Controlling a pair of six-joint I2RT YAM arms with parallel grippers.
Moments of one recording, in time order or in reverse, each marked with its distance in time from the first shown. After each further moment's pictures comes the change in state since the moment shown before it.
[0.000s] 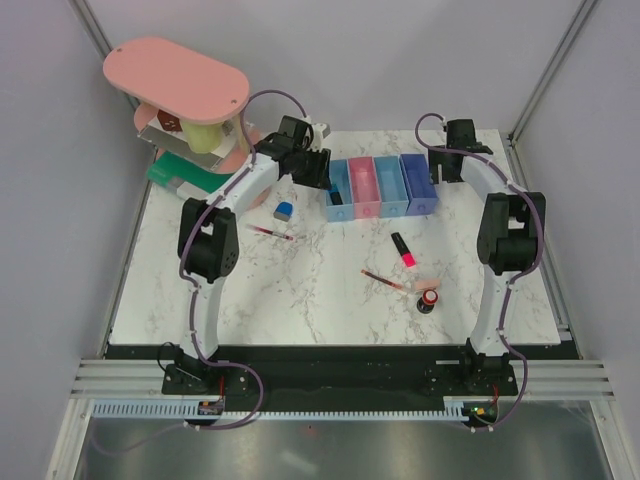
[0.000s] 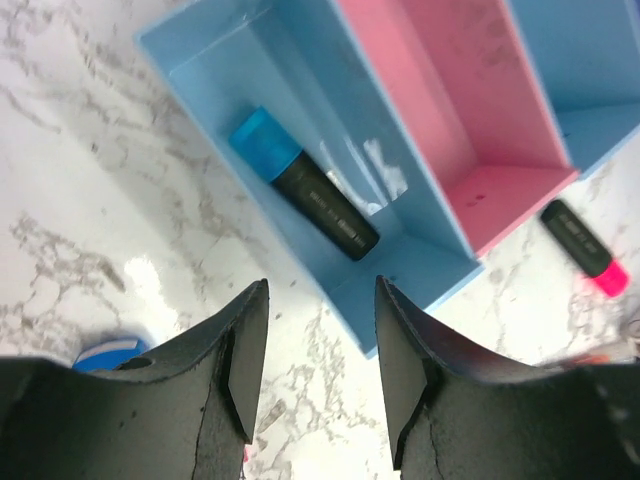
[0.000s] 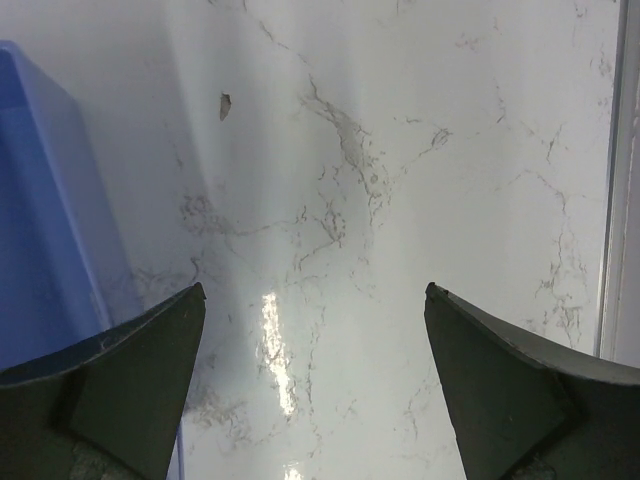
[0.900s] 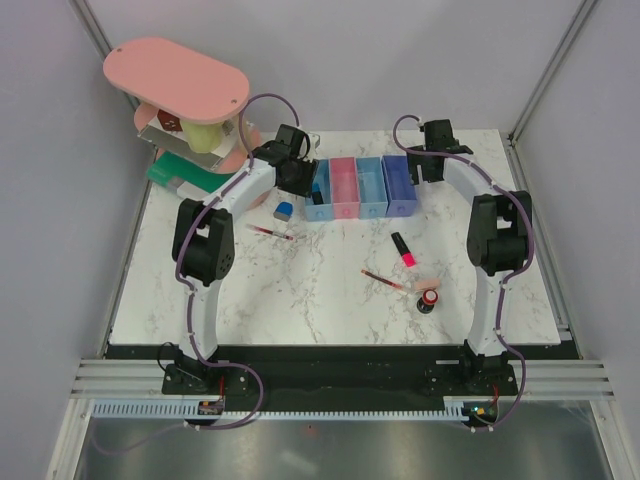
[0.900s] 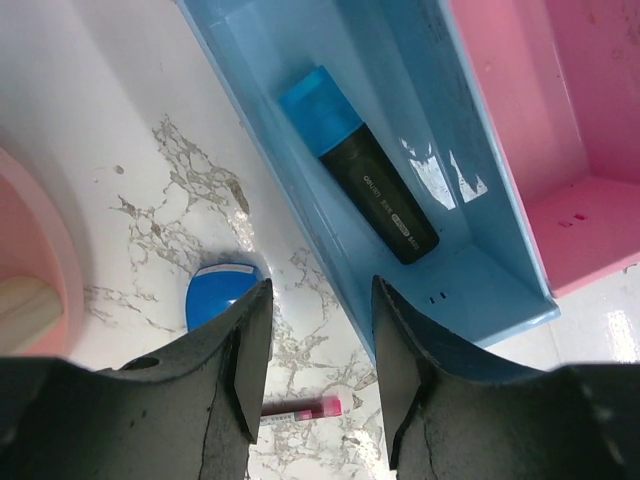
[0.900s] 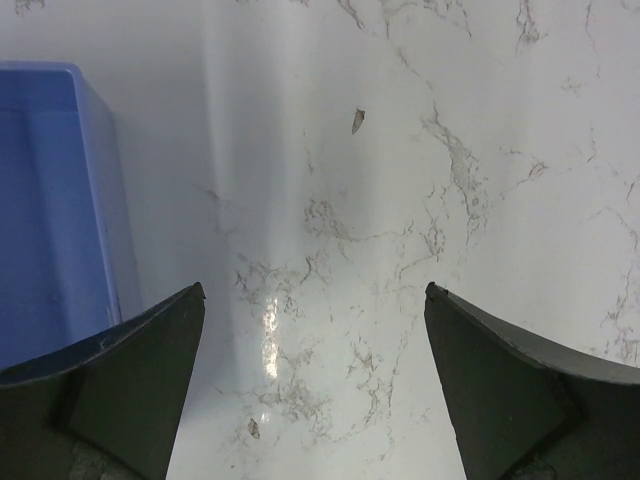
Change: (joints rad) left arm 0.009 -0.067 -0.153 -0.026 -0.266 0.094; right arm 0.098 0.023 0.022 0.013 -0.006 0.000
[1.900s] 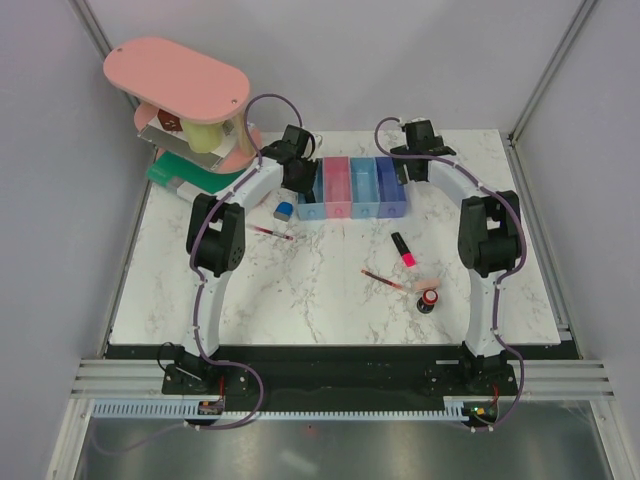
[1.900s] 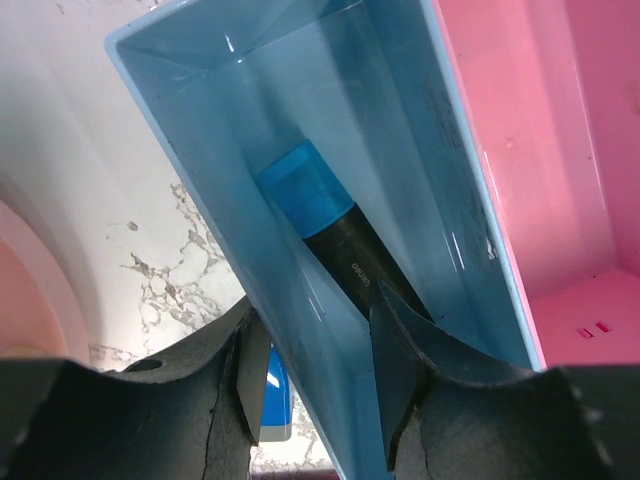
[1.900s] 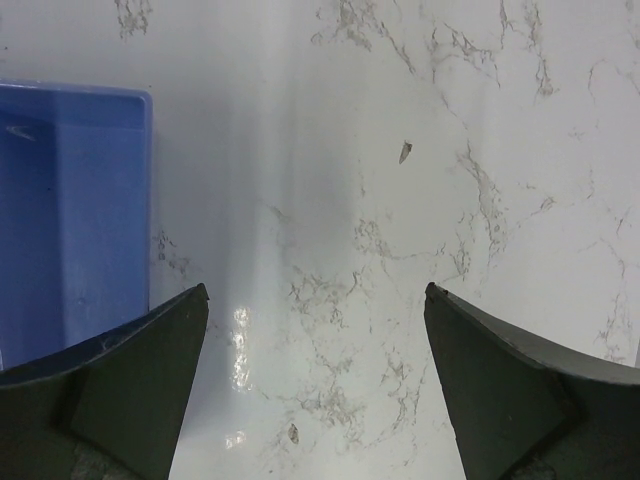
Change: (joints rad) left arm -0.008 0.153 0.136 0.006 -0.038 -0.001; right arm 0.092 0.012 0.011 0.032 0.067 -0.034
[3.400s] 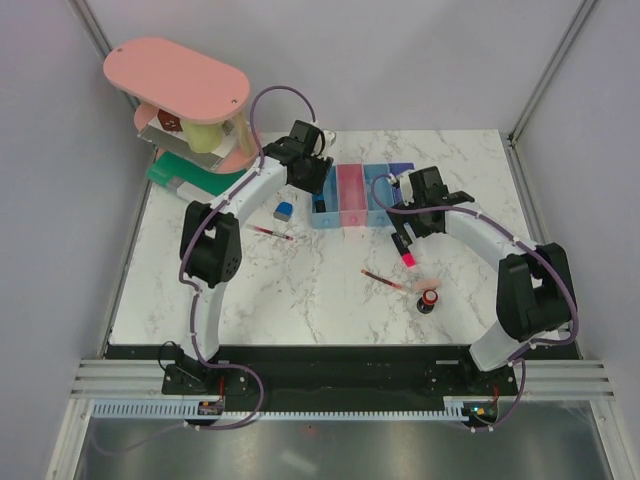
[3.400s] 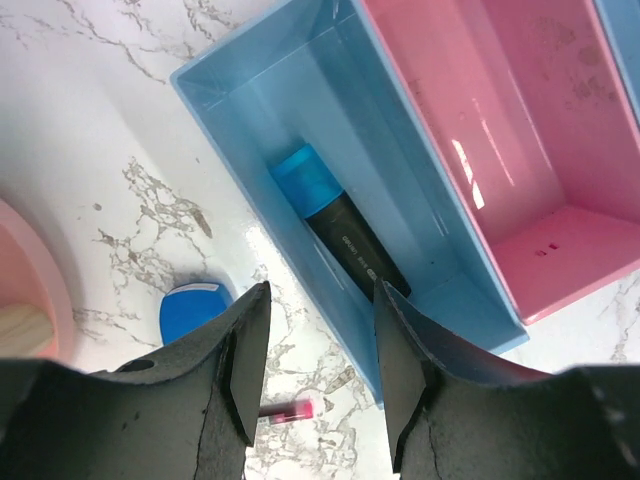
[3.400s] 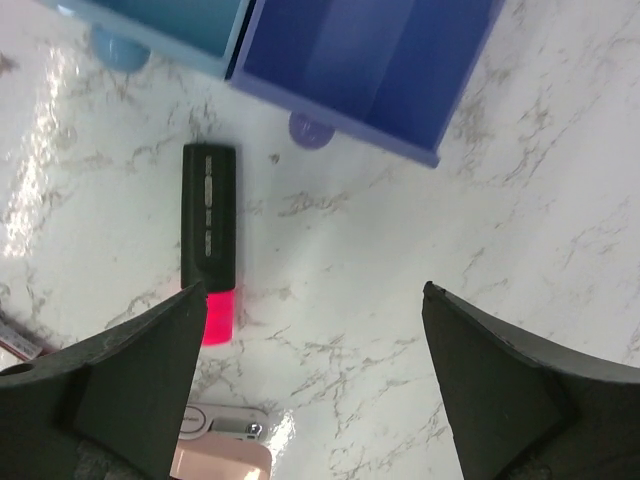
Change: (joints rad) left arm -0.072 -0.130 -0.031 -0.059 0.007 0.033; right arm 0.092 -0.551 -0.605 -0.105 -0.193 -0.120
